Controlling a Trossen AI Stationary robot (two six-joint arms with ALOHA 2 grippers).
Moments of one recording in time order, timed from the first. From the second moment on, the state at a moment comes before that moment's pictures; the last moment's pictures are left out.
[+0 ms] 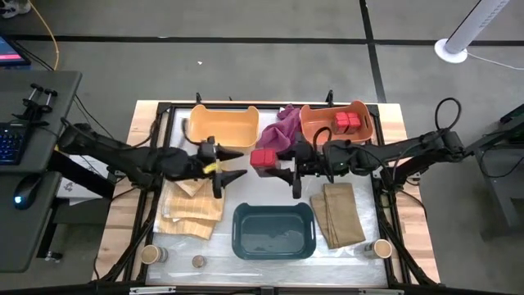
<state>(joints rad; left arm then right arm) -0.28 1.11 0.86 0.17 -0.48 -0.28 0.17 1.36 1.14 0.13 0.23 0.15</state>
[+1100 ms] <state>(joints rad) -0.28 1.26 0.86 0.53 -0.39 -0.15 0.21 1.42 1.13 0.32 0.16 0.20</state>
